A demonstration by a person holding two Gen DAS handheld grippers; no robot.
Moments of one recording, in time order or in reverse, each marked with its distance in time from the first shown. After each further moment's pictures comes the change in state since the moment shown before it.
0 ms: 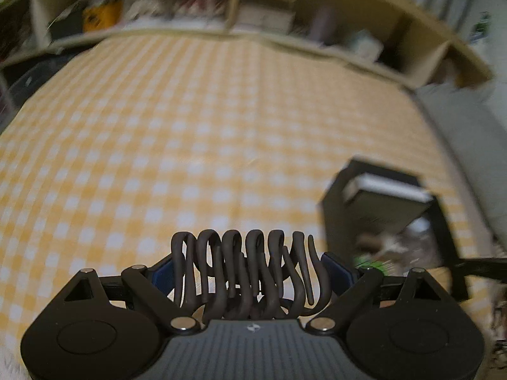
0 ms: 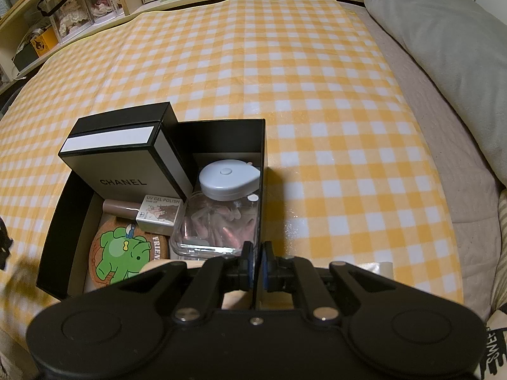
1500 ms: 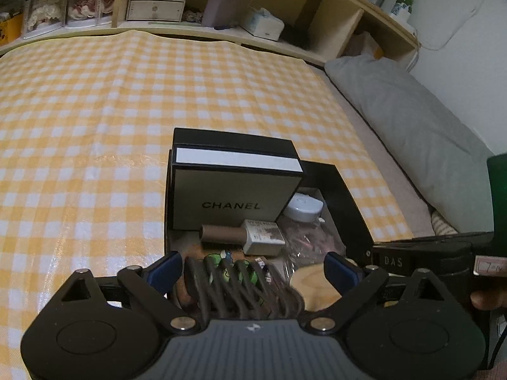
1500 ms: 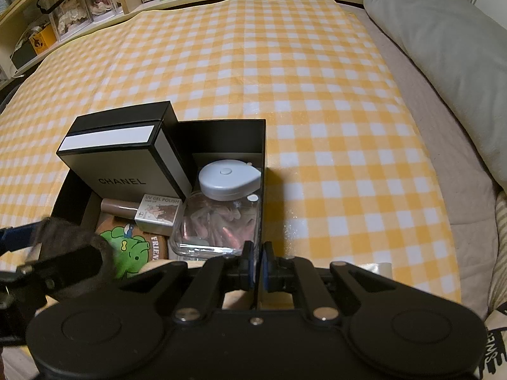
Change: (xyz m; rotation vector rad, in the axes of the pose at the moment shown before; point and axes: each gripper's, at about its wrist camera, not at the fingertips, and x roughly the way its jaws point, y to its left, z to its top) left arm 0.051 -0.109 -0.022 0.109 0.027 -0.248; right arm 0.001 0.002 0.000 -0.009 -0.002 -0.008
